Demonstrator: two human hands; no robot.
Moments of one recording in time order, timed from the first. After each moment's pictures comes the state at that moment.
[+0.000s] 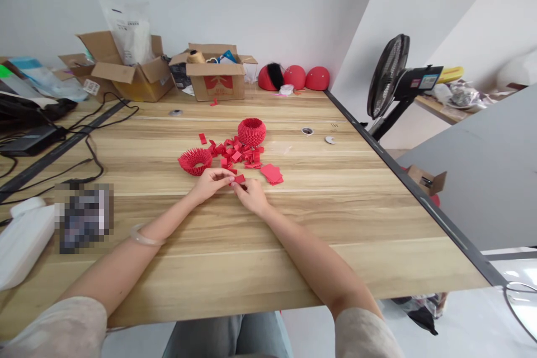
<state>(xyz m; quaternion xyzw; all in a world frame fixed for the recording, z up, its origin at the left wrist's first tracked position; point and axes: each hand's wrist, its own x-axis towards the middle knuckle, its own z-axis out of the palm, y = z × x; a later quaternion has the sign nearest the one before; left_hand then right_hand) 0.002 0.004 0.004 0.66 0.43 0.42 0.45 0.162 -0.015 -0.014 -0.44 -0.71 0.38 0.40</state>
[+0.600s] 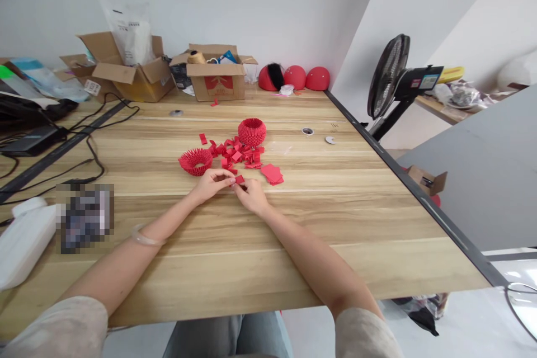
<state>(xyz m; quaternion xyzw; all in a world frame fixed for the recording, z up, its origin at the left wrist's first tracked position) 0.003 0.003 0.006 0.68 0.42 0.41 0.44 0.163 -0.015 -0.013 -0.44 -0.71 0.37 0.40</state>
